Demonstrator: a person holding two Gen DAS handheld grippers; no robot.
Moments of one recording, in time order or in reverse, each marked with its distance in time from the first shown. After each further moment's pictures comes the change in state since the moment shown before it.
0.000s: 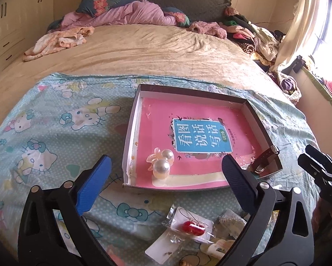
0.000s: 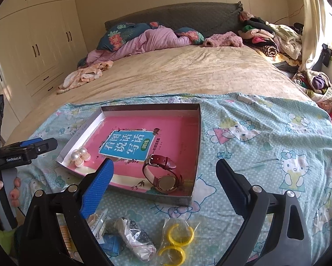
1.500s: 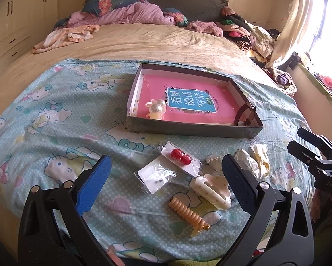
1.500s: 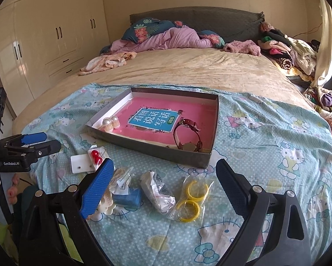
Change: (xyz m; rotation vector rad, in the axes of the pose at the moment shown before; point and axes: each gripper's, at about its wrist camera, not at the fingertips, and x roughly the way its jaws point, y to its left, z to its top) left arm -0.065 -0.016 -0.089 -0.001 -0.005 0.010; right arm -0.060 0.034 -0.048 -0.139 0.019 0.064
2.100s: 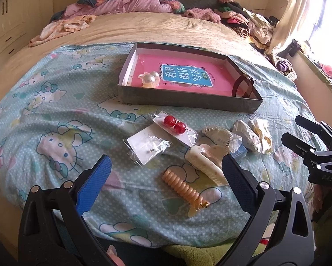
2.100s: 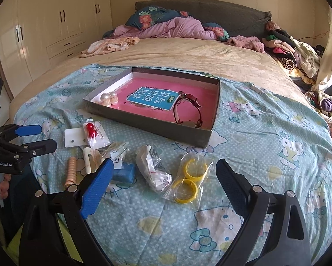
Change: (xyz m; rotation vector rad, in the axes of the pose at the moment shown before) left arm 0.009 -0.014 -0.031 0.021 0.073 0.005; right arm 0.010 0.005 -0.029 -0.074 0.070 -0.023
